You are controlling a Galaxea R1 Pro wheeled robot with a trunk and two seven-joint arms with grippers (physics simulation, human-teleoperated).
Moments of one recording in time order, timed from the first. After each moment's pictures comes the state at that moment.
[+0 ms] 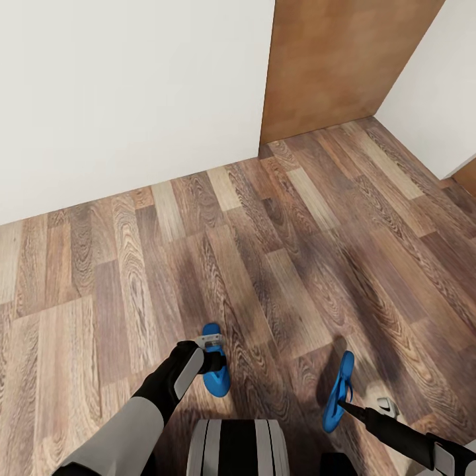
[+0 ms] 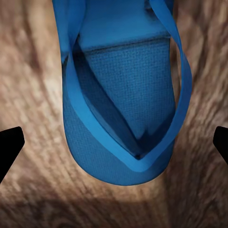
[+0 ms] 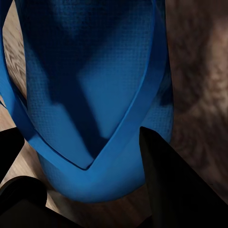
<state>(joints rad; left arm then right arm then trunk) -0.70 -0.17 -0.21 -0.65 0.43 0.68 0.29 -0.66 -0.38 0.15 0.08 -0.61 0.12 1.15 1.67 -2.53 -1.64</state>
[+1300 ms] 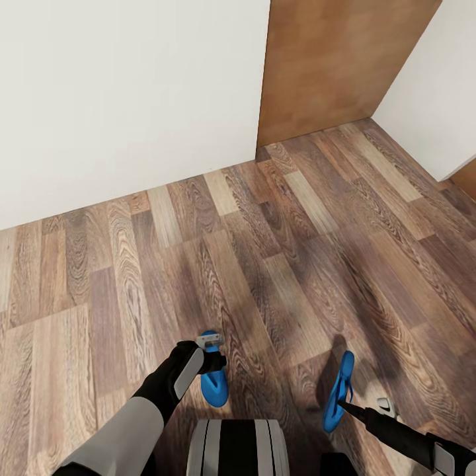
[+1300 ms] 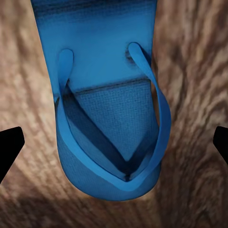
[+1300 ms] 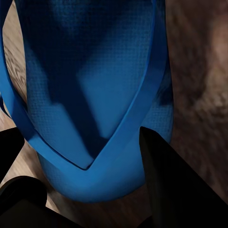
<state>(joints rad) -0.70 -0.17 -0.21 -0.65 0.43 0.68 0.29 -0.66 -0.38 0.15 0.08 -0.61 0.12 1.15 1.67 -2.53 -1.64</state>
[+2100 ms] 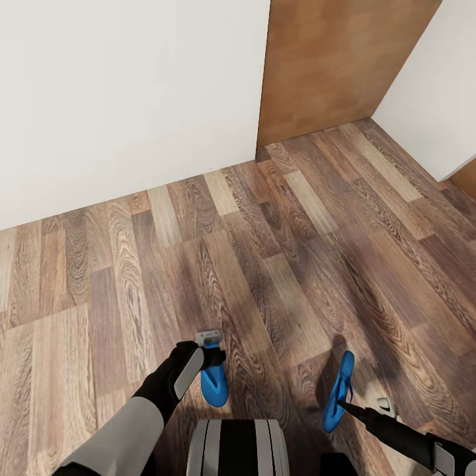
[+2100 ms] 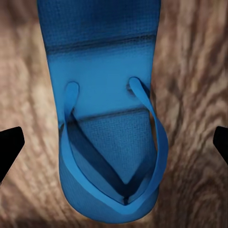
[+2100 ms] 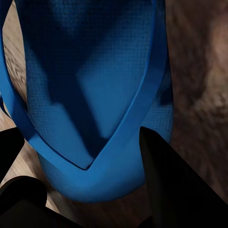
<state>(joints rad) -0.70 -0.17 -0.21 -0.65 0.43 0.60 0.29 -0.66 -0.38 0.15 0.08 -0.61 0.12 1.15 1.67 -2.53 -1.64</state>
